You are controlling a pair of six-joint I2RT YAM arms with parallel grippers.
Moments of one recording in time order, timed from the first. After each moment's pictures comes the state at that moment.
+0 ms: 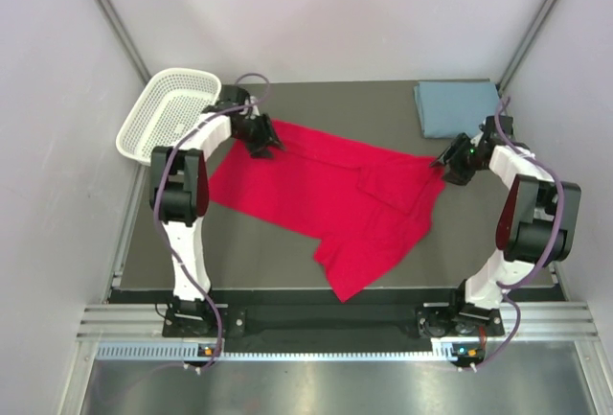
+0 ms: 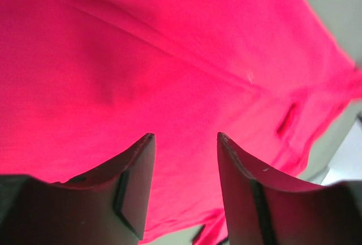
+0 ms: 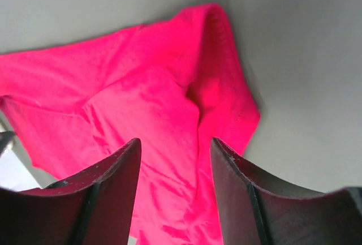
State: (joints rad) left arm -0.11 2.14 1.70 -0.61 0.46 -0.53; right arm -0.21 1.70 1.11 -0.46 -0.40 0.55
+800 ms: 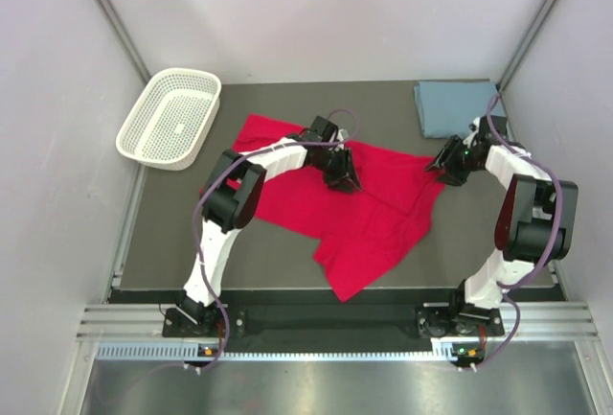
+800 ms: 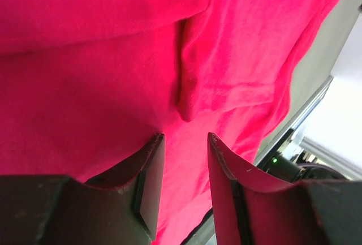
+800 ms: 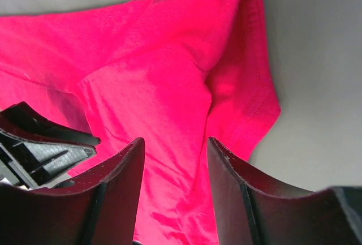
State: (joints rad) left arm -0.59 2.28 1.69 -0.40 0.60 -0.69; right arm -0.18 1.71 1.11 -0.48 -0.45 0.46
